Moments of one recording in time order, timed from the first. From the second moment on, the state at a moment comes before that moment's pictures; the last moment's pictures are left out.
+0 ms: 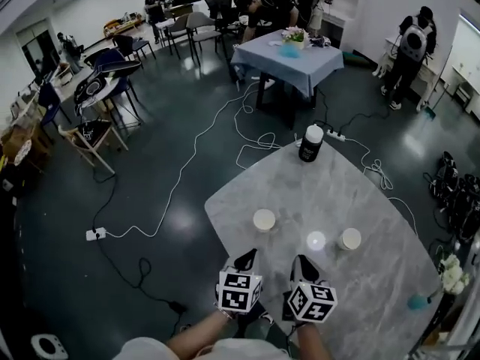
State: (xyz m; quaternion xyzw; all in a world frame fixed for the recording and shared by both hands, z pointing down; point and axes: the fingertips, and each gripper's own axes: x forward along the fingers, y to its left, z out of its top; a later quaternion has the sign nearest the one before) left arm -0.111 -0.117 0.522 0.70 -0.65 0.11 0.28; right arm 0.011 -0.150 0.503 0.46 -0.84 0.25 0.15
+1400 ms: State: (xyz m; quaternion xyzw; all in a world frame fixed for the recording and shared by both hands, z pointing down) left arm -0.207 -0.119 0.606 0.63 -0.70 0.12 0.33; right arm -0.111 -0.191 0.600 0.36 -0.87 0.23 0.24
